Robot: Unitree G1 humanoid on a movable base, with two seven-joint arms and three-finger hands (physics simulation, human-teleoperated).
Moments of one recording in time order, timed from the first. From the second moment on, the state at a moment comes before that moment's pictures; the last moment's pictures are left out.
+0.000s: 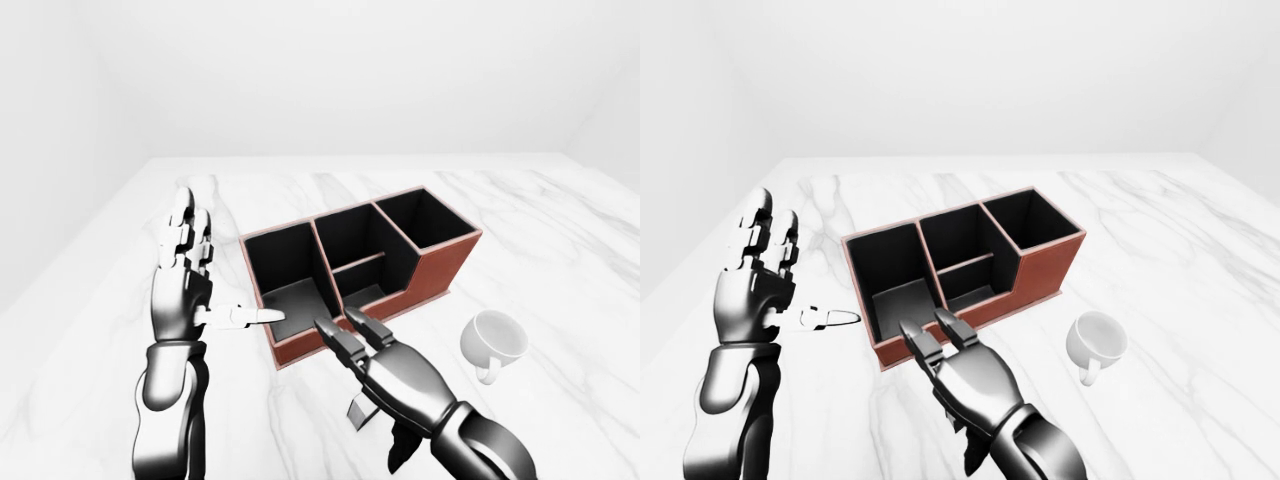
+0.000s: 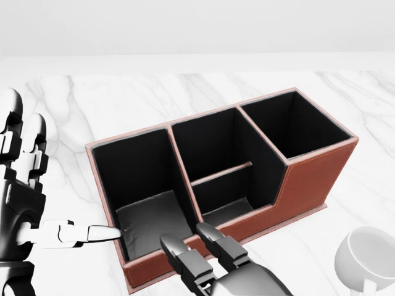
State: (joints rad) left arm 0.03 0.04 0.13 -0.53 -0.05 0.09 -0.09; right arm 0.39 -0.16 0.35 -0.80 -1.06 -0.06 0.70
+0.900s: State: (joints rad) left arm 0.03 0.04 0.13 -0.53 -0.04 0.09 -0.09; right arm 0.39 -0.16 0.28 -0.67 -1.05 -0.09 0.70
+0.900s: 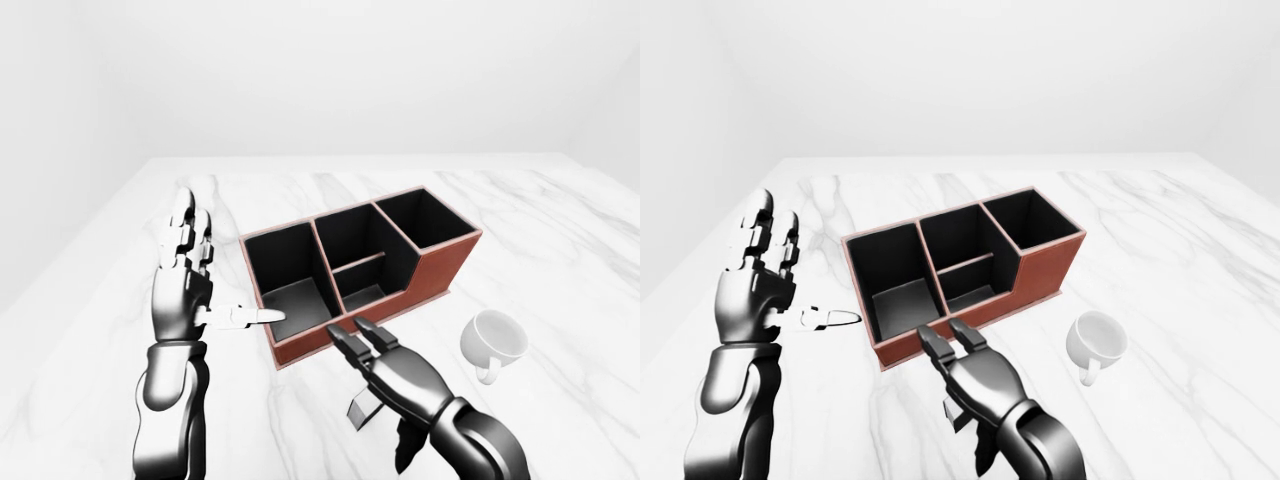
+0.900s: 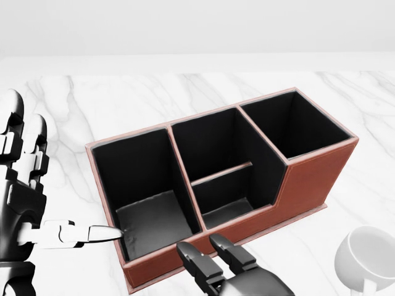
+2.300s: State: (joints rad) left arm 0.03 0.04 0.13 -0.53 -0.04 0.09 -0.09; right arm 0.26 -0.11 0.22 -0.48 -1.07 -0.09 0.70
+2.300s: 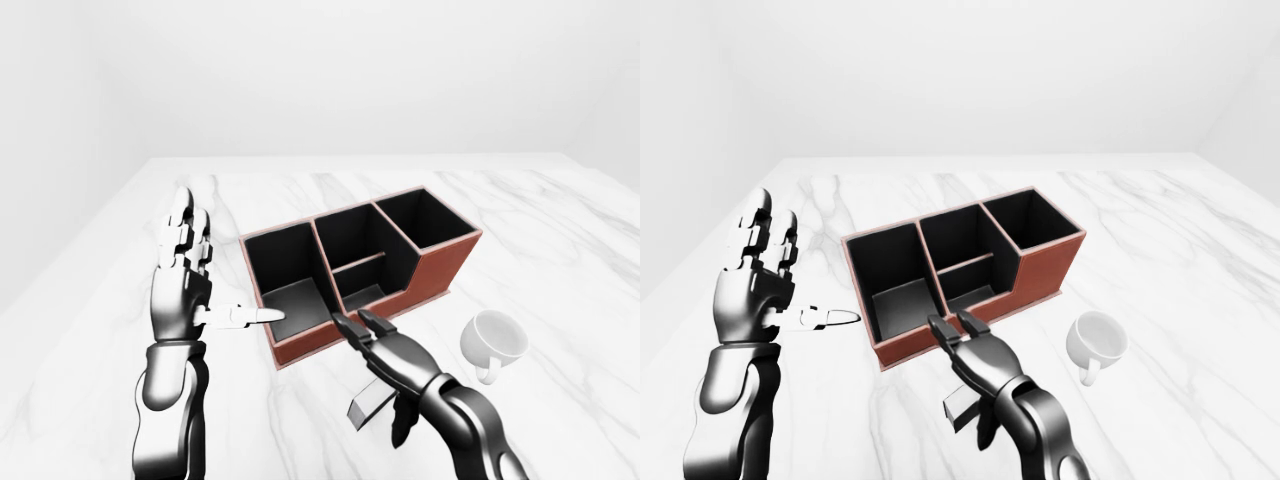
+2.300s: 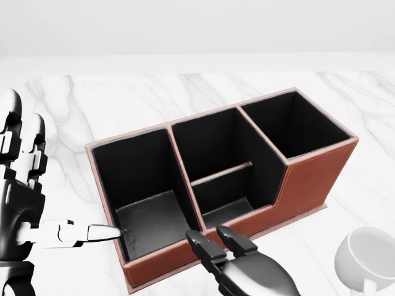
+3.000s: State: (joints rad) left arm 0.03 0.04 0.13 -0.53 -0.04 0.09 -0.09; right arm 0.25 -0.11 0.20 -0.37 -1.08 -0.09 0.70
